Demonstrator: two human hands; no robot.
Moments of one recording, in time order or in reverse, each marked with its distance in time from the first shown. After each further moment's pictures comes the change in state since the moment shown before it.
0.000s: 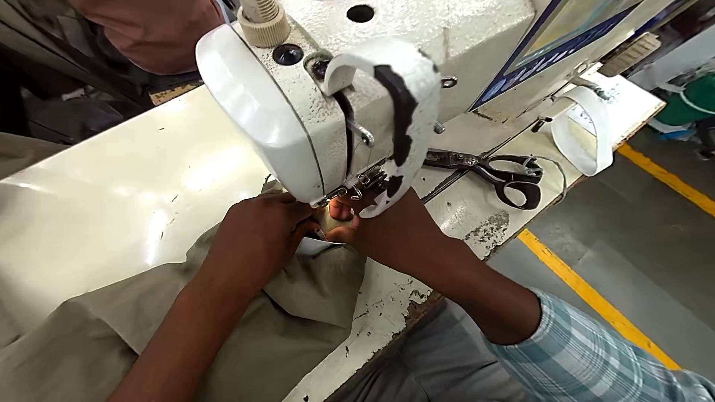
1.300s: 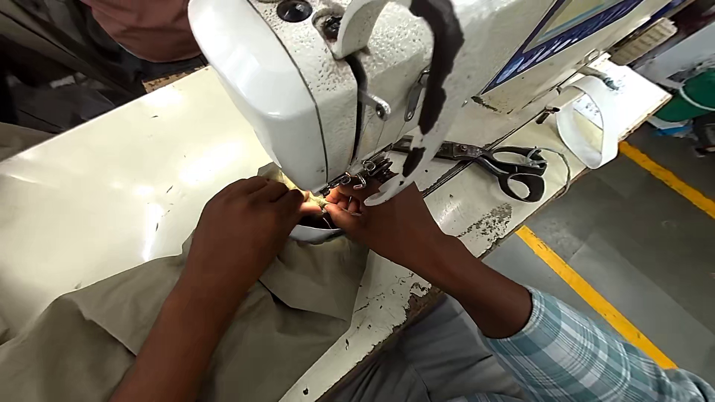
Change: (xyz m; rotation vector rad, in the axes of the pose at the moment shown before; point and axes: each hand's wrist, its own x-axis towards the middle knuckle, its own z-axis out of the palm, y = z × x) left_hand -0.008 -0.002 -0.005 0.186 0.172 0.130; right_hand 0.000 0.005 0.015 0.130 0.116 0.072
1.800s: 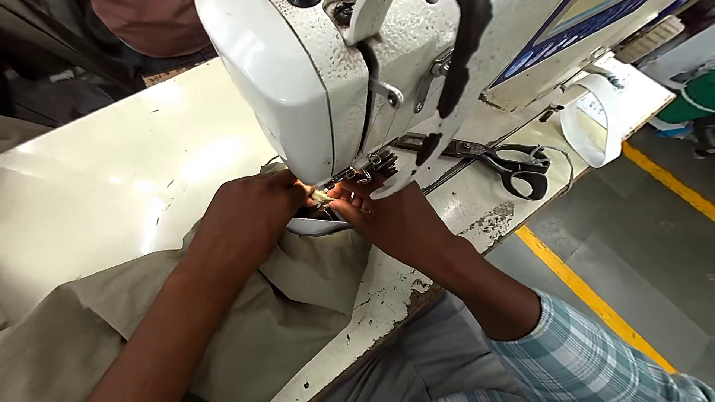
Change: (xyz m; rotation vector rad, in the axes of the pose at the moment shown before) left_hand 0.009 -0.005 0.001 -0.005 -0.150 0.014; right_hand -0.003 -0.001 -0.004 0.038 -0.004 -0.067
